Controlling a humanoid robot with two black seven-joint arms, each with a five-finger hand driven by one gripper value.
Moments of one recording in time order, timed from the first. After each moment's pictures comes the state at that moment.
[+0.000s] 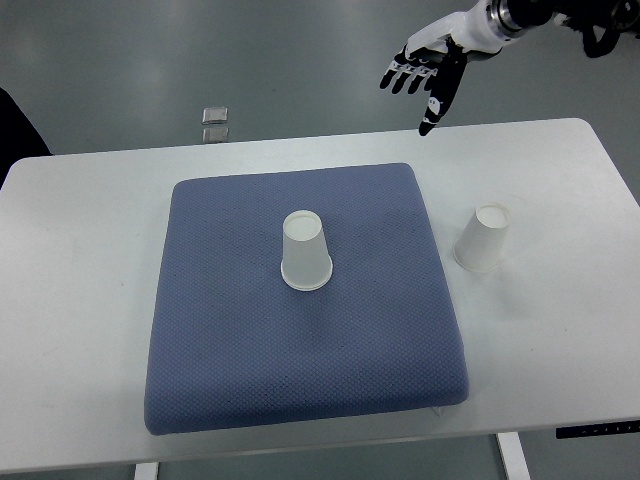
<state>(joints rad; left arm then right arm) -0.08 0.00 0.12 -0.17 0.08 -0.06 0.09 1.92 -0.27 -0.85 0.78 -0.33 0.61 0.05</state>
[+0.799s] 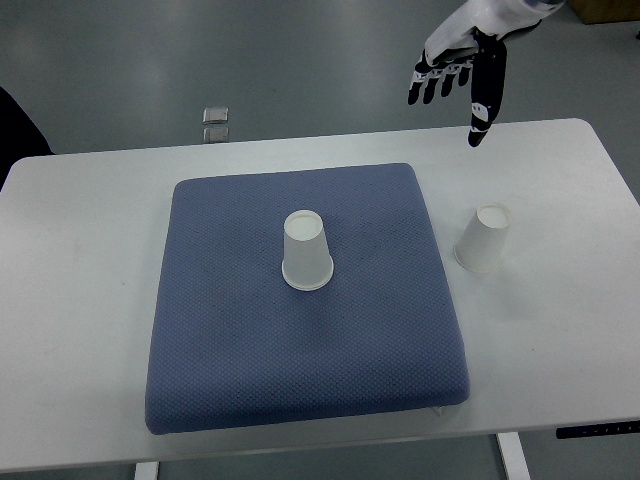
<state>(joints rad) -0.08 0.00 0.12 -0.19 0.08 -0.06 0.09 2.24 -0.36 -0.96 1.19 -0.39 0.61 0.00</state>
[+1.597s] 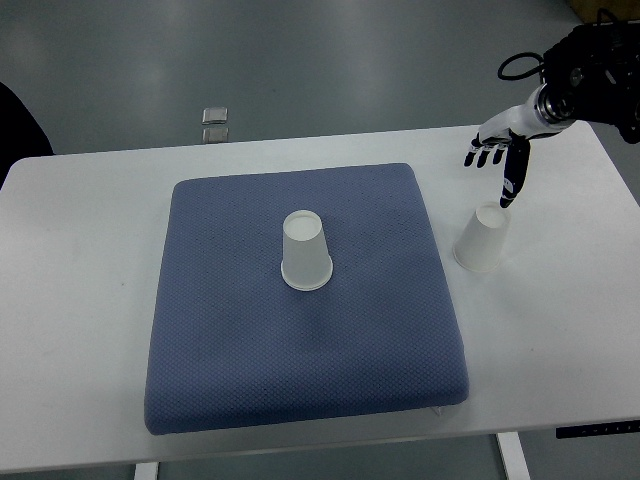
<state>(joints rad) -0.08 0.00 0.12 -0.20 0.08 -0.06 0.09 1.76 -0.34 -0.98 0.97 -0.41 0.36 -0.04</state>
